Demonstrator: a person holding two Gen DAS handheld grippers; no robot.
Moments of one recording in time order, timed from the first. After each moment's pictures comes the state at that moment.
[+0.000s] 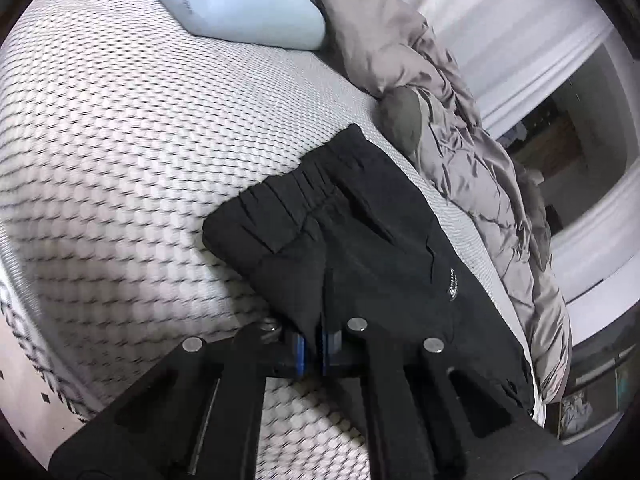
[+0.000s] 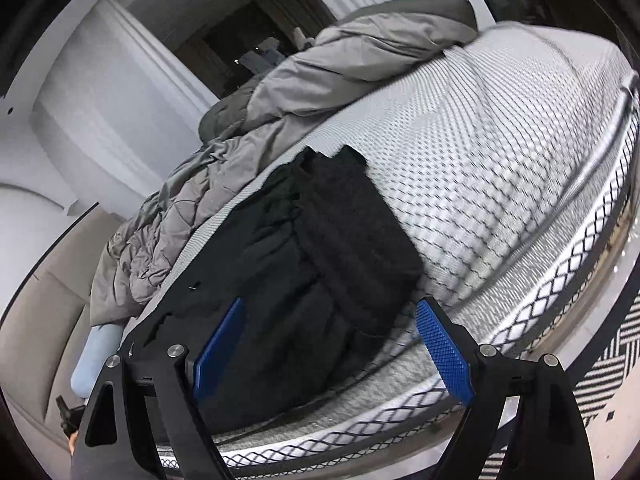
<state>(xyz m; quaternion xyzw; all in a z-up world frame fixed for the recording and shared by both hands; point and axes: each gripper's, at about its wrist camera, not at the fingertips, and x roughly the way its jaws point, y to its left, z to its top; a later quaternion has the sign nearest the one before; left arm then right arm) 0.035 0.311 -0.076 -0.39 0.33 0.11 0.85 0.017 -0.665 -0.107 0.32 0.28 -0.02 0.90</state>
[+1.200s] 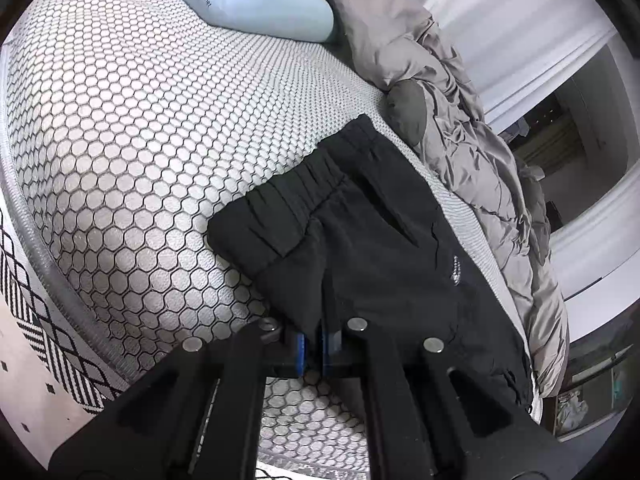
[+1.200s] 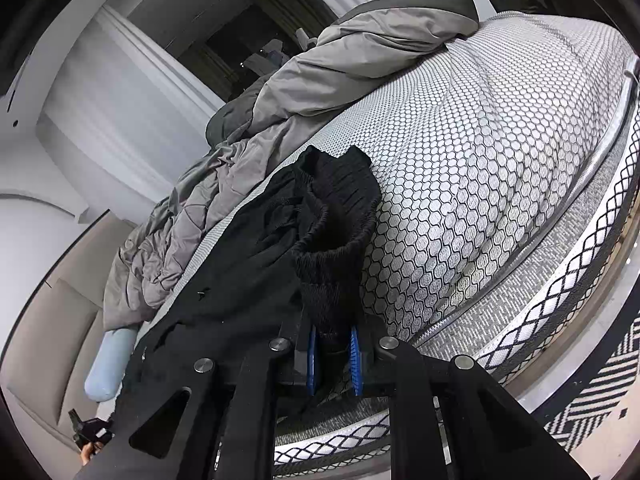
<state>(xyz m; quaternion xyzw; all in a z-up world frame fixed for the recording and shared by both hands) 0.028 0.317 -0.080 -0.40 0.35 0.11 0.84 0.022 -0.660 -0.099 0.32 0.26 0.00 0.91</state>
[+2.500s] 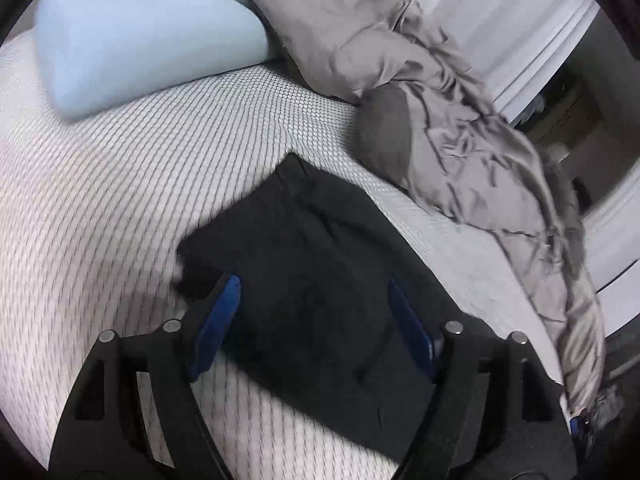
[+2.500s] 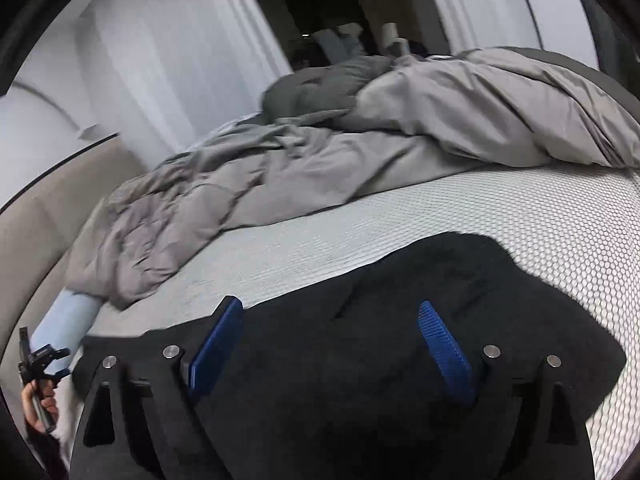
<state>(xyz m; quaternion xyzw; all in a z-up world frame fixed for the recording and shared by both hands) 0.241 0.292 -0.021 -0.33 0.37 0.14 0.86 0.268 -0.525 -0.005 0.15 0.28 0.06 0.95</state>
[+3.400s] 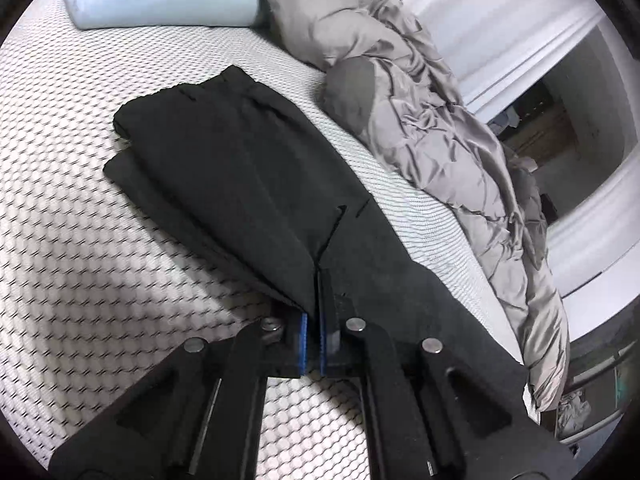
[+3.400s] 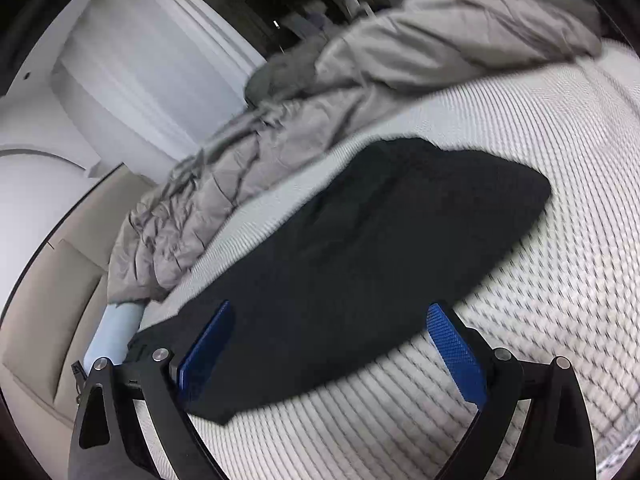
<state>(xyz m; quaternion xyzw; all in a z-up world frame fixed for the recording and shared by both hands) 0.186 0.218 -0.064 -0.39 0.35 0.10 0.85 0.172 -0.585 -0.057 0.29 0.36 0.07 0.88</state>
